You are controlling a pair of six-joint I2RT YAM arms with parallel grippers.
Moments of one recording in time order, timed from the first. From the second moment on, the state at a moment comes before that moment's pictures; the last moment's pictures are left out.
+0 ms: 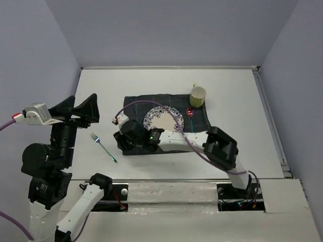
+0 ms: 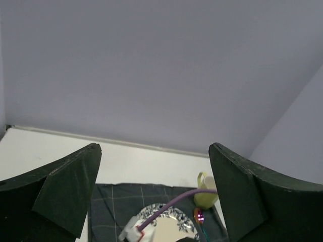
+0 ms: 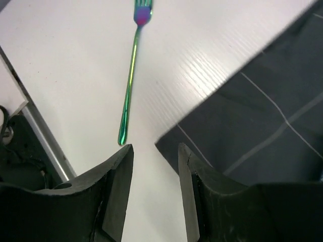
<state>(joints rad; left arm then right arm) -0.37 0.49 1.12 -0.33 -0.24 -0.32 1.19 2.01 1.52 -0.08 0.10 0.37</state>
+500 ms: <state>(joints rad) -0.37 0.53 1.17 -0.40 -0.27 -0.32 1.27 2.59 2.22 -0.26 0.12 0.21</state>
